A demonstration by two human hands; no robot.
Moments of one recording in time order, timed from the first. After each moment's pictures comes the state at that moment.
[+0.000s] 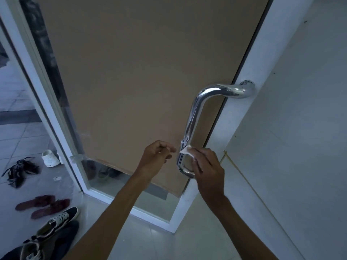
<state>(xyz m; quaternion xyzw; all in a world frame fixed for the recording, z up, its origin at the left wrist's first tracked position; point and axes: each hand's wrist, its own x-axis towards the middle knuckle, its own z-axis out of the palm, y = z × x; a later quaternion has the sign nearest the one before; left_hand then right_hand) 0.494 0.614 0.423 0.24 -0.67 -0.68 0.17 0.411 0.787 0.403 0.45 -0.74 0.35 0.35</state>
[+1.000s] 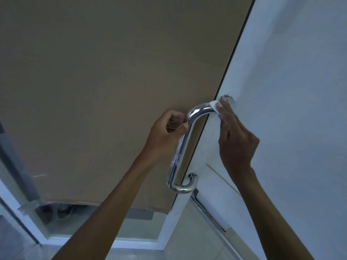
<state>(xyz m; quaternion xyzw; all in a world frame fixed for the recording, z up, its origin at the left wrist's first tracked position) 0.427 0.580 0.527 -0.06 -0.72 -0.65 0.24 0.378 0.775 0.540 0.27 -0.74 0.18 0.59</state>
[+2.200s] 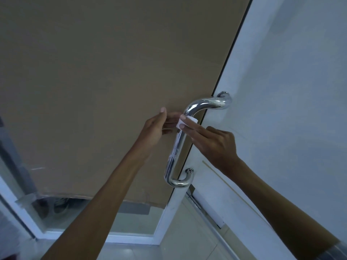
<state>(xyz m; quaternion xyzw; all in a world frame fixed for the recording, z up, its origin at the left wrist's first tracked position) 0.429 0.568 0.518 -0.05 -0.65 -0.74 0.17 0.367 0.774 0.523 0.48 -0.72 -0.01 0.50</state>
